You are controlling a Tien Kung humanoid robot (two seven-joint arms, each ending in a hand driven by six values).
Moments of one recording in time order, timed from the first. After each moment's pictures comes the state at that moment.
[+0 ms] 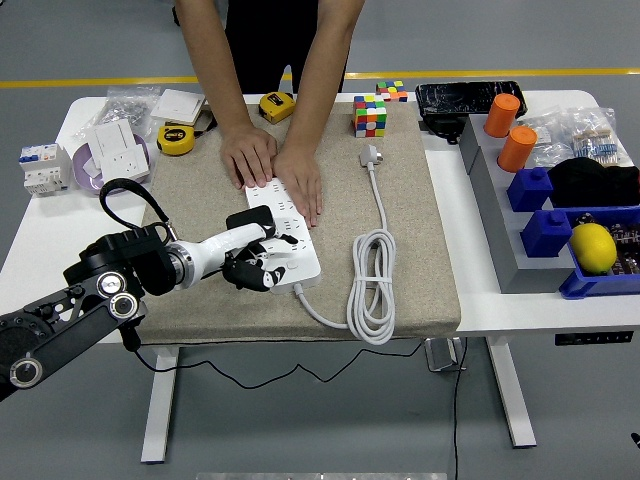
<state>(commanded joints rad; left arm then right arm) -0.56 0.37 -0.73 -1.45 1.32 -0.19 0.52 0.15 -0.18 1.70 0.18 -1.59 -0.12 -0.04</state>
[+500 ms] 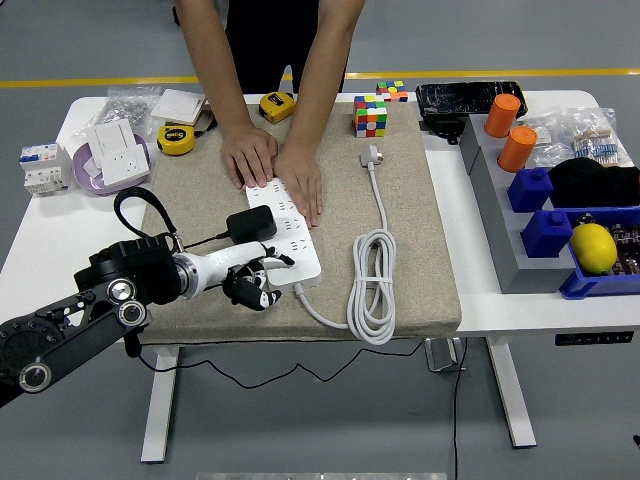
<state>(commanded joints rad) -0.56 0.36 -0.69 -1.43 1.32 -0.23 0.54 0.15 -0.18 1.70 0.18 -1.60 -0.12 -0.04</state>
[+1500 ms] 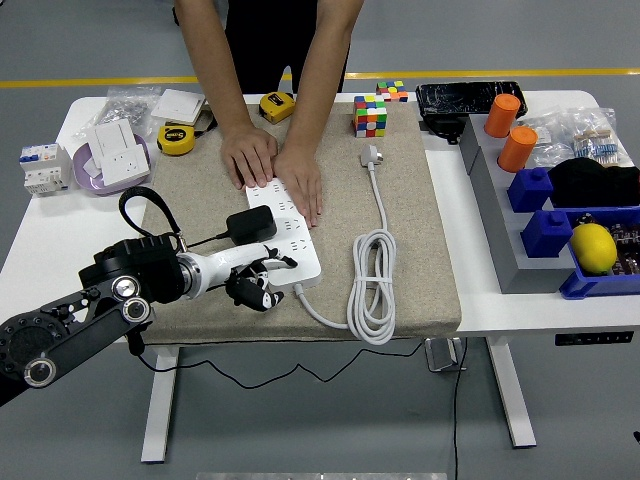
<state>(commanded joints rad) -0.58 0.36 -0.68 -1.40 1.31 -0.24 0.54 0.16 -0.18 1.71 0.18 -1.60 -0.12 -0.03</state>
